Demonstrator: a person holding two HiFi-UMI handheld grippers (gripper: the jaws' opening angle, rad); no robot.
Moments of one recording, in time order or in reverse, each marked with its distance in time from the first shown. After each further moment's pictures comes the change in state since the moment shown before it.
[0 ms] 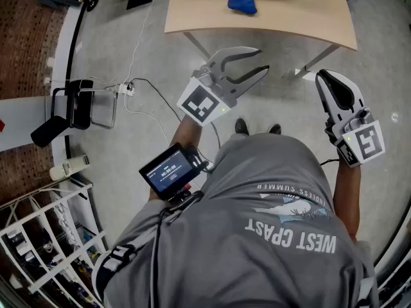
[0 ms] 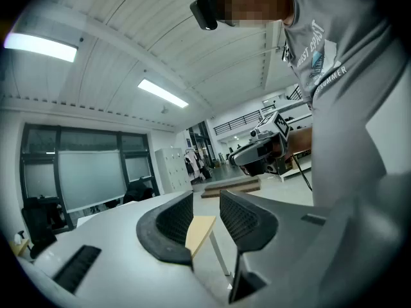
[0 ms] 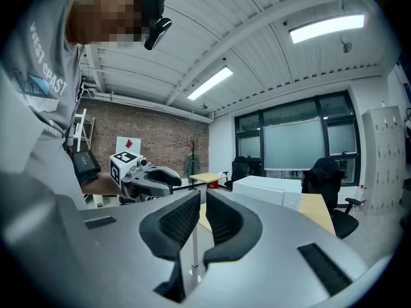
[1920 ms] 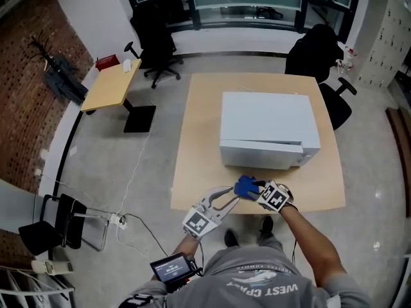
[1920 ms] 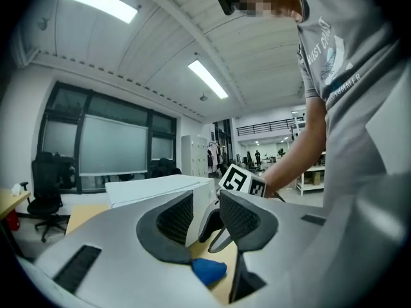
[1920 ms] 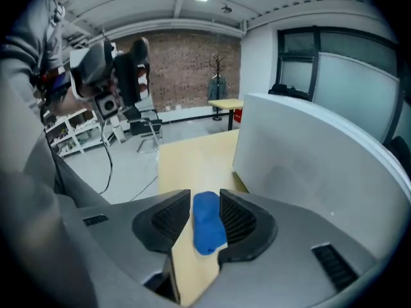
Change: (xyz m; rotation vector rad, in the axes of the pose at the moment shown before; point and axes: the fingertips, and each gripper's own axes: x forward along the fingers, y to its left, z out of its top) left arm 0.034 0.354 -0.165 -0.288 0.032 0.102; right arm 0.455 -0.176 -0.192 -0.128 0.722 0.333
